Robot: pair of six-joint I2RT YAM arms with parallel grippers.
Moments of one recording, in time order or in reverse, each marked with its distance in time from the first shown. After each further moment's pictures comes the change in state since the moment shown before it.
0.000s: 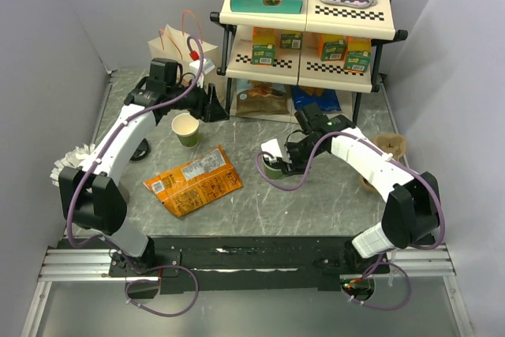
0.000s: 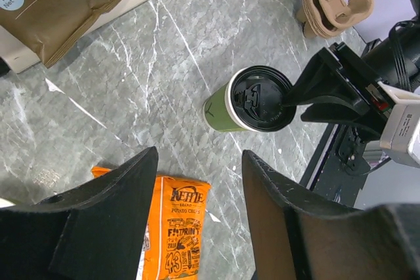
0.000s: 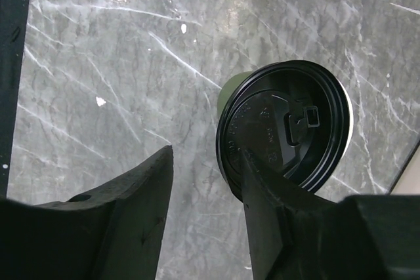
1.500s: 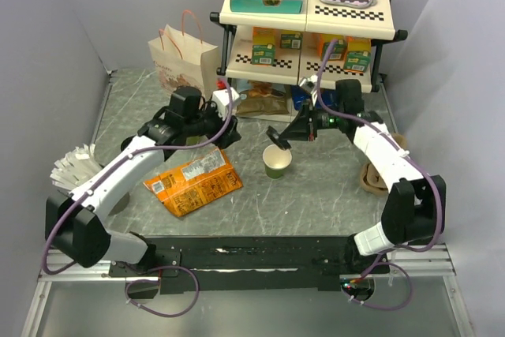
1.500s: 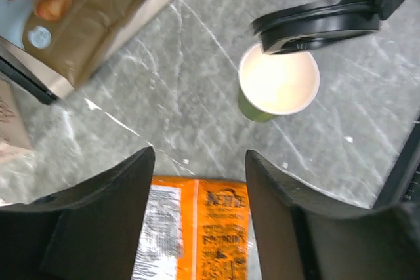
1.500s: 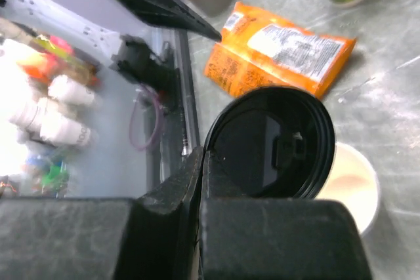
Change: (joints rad) left arm -0.239 -0.223 -0.285 0.190 -0.359 0.198; right arm -0.288 -0.003 0.020 0.497 -0.673 1.253
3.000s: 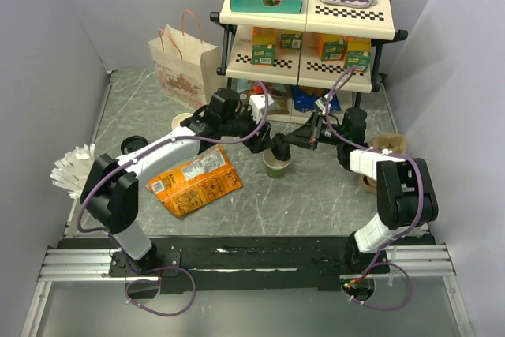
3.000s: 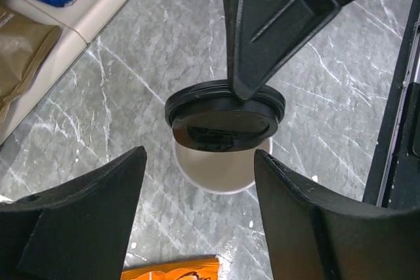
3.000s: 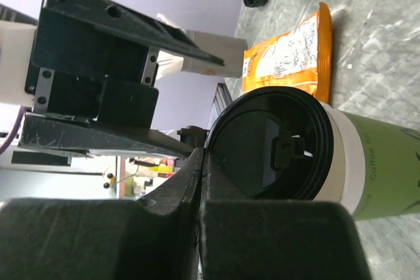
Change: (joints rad) left arm -0.157 0.296 0.105 0.204 0.076 -0.072; right arm -0.113 0.113 -0.498 1.181 0.102 1.205
